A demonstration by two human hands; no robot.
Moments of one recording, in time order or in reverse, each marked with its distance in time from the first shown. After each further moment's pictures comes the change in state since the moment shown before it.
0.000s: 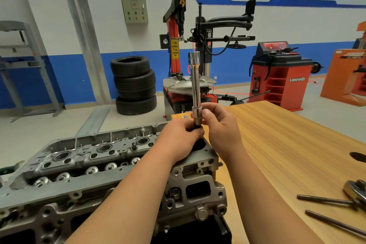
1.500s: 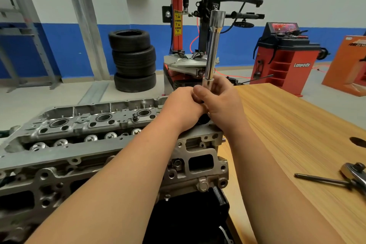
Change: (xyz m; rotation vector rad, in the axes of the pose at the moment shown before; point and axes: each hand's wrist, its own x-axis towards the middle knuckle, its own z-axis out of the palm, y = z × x) left_hand 0.001 0.009 -0.001 0.113 0.043 0.065; right_hand 0.003 0.002 0.006 -0.086 -0.045 0.040
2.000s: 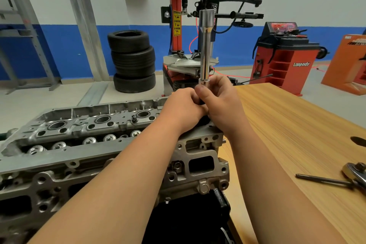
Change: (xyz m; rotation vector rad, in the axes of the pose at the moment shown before) left_hand 0.006 -0.005 0.003 -0.007 0.009 -0.020; right_hand 0.000 0.000 -0.002 0.015 -0.040 -0.022
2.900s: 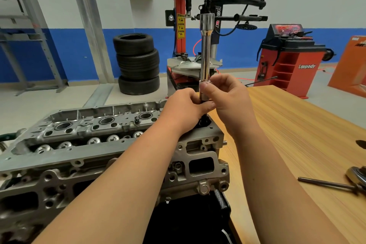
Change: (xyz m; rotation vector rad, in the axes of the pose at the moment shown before) left_hand 0.000 -0.006 0.002 -0.130 0.063 -0.011; right_hand 0.002 -0.012 -0.008 0.090 0.075 0.005
